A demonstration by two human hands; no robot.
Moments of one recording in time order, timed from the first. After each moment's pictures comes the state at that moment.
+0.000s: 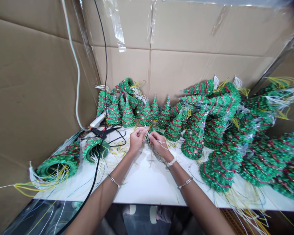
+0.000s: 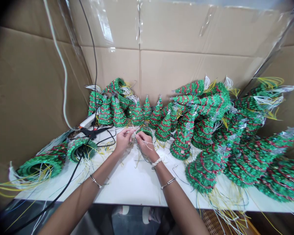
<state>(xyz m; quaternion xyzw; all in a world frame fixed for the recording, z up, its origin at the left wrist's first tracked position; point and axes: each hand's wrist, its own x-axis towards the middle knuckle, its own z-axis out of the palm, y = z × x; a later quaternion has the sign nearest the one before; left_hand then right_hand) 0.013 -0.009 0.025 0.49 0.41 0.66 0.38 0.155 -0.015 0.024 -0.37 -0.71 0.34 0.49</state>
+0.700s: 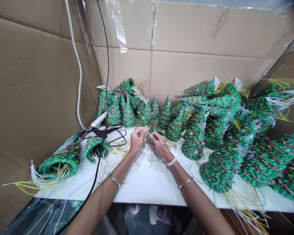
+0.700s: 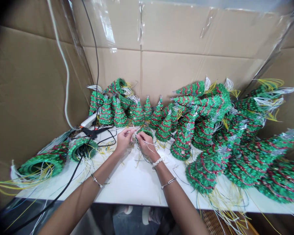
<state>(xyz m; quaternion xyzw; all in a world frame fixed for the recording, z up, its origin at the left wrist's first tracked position) 0.013 -0.010 0.023 0.49 0.42 0.66 0.38 0.157 -0.015 0.023 -0.37 -0.71 0.35 0.48</state>
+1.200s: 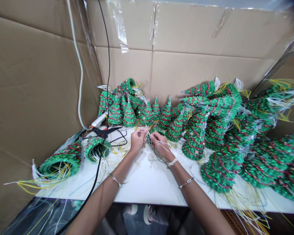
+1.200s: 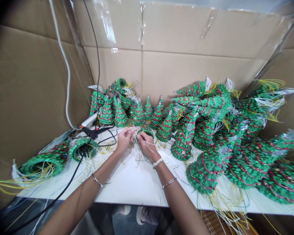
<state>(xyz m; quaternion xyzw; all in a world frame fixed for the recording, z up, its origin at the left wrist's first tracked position) 0.011 -0.008 0.022 0.49 0.42 0.66 0.38 0.158 -0.014 0.021 -0.36 -0.71 0.36 0.48</state>
